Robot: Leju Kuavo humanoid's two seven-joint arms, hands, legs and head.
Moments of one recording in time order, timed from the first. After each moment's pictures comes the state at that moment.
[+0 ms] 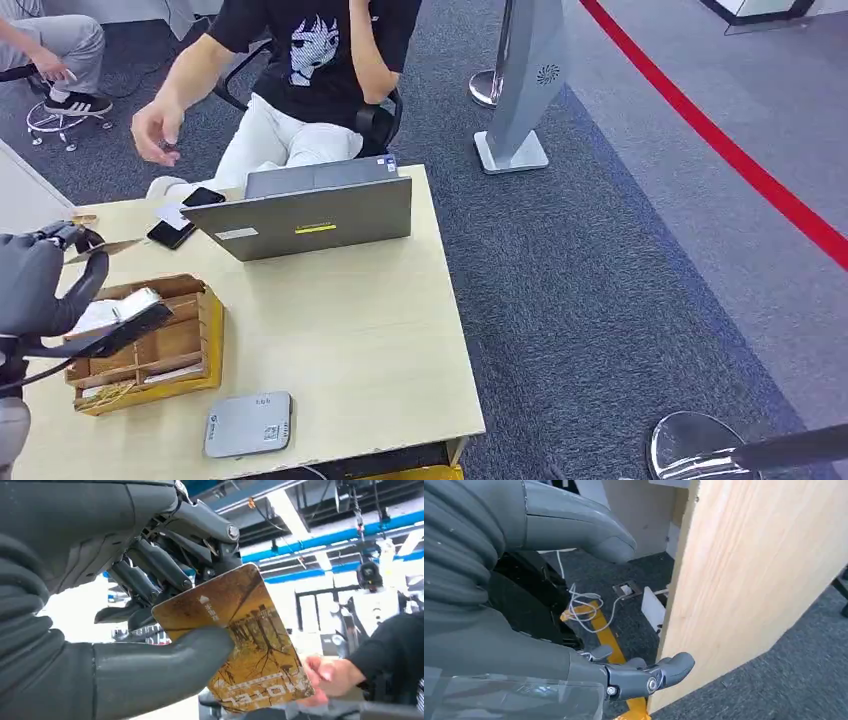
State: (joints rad) left arm -0.25 0.39 -0.15 -1.74 -1.12 -0.08 -0.14; right arm 0.27 0.30 -0.54 -1.00 -0.24 0.52 -0.13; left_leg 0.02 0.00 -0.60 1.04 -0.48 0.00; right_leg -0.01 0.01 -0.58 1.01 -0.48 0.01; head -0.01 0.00
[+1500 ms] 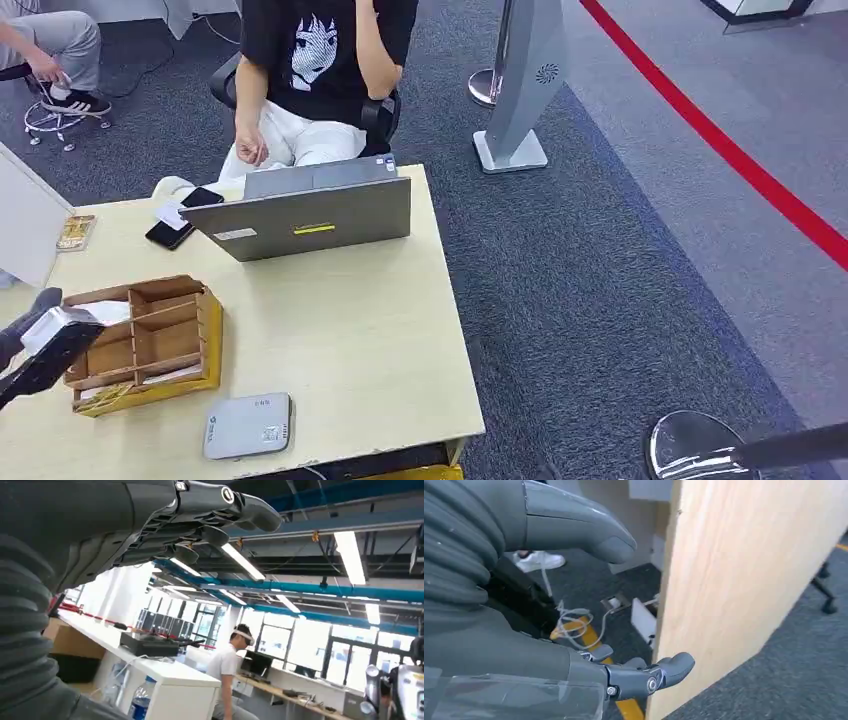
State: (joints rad) left arm -0.04 0.23 0.11 -1.92 -0.97 0.12 -0.21; right arm 0.31 0.30 -0.44 -1.05 -0.41 0.44 -0.12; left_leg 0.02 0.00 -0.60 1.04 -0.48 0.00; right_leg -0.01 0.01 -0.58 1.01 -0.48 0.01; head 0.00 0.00
